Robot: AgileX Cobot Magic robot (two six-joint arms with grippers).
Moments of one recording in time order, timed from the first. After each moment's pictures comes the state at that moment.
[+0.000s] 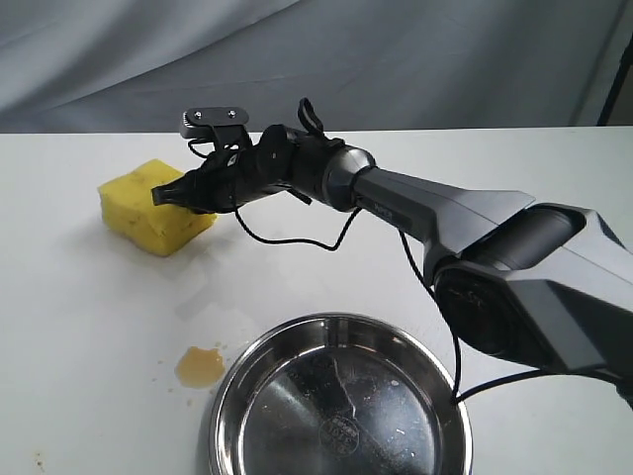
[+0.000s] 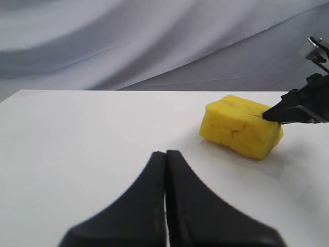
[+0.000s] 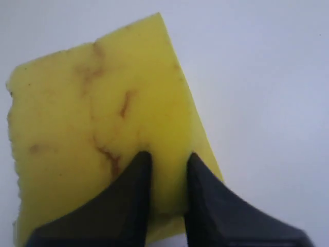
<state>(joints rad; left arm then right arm) 0.07 0.00 0.00 0.04 0.26 -0.02 0.65 2.69 -2.32 0.55 0.47 -0.25</state>
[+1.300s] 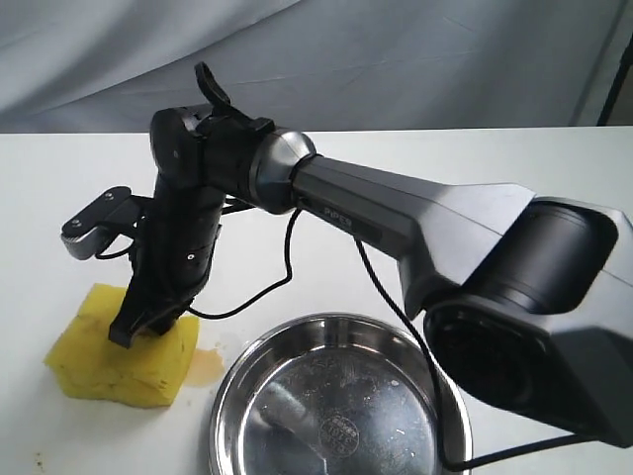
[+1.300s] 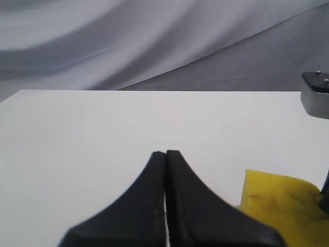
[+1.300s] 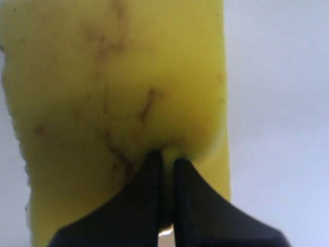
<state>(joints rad) 0.07 0.00 0.00 0.04 0.26 -0.02 0.86 2.51 -2.26 0.29 1.21 -0.48</state>
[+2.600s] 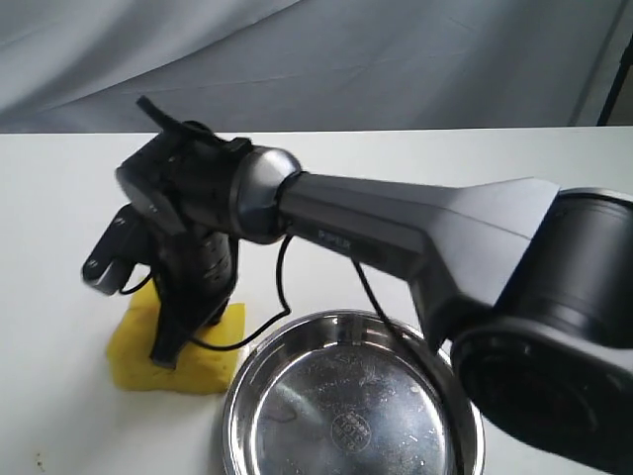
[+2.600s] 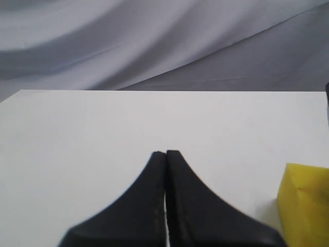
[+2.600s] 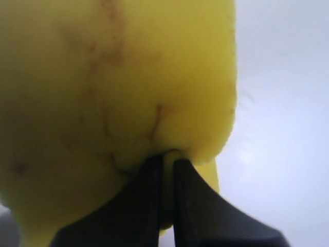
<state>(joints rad) 0.07 0.00 0.00 0.04 0.26 -0.02 0.95 2.40 -2.05 -0.12 1.14 -0.32</state>
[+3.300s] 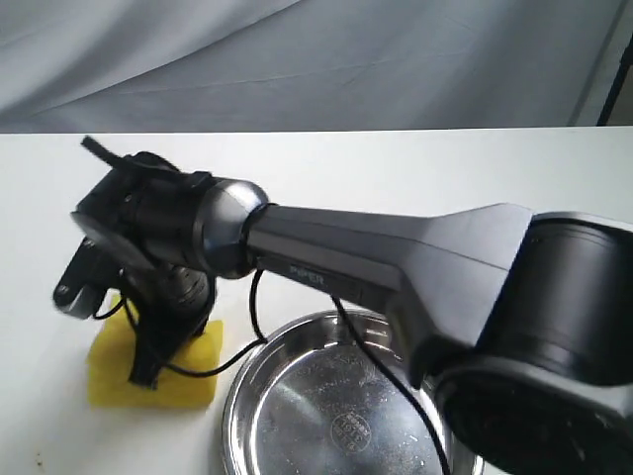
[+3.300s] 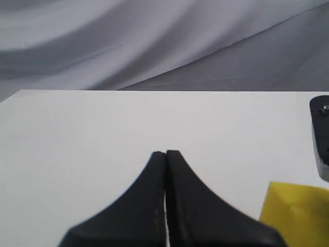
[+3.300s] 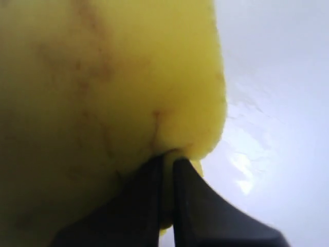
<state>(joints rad) 0.07 0.00 0.00 0.04 0.26 -0.02 1.00 2.41 -2.05 -0.20 1.12 -0.23</state>
